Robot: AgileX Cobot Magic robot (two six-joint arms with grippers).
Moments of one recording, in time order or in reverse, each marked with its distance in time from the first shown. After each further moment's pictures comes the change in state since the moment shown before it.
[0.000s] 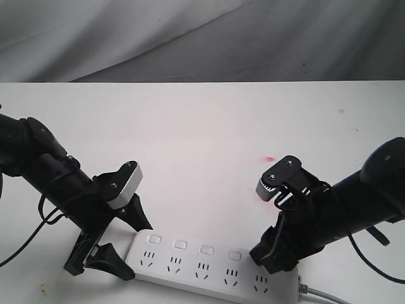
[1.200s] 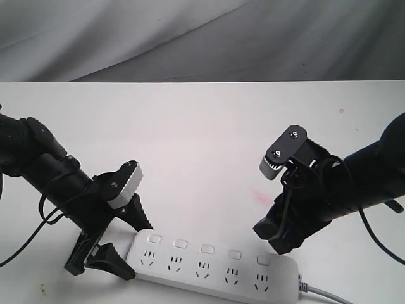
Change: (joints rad) left arm 0.000 0.000 0.000 -0.005 -0.002 0.000; right arm -0.001 -0.142 -0.062 -0.193 0.034 0.111
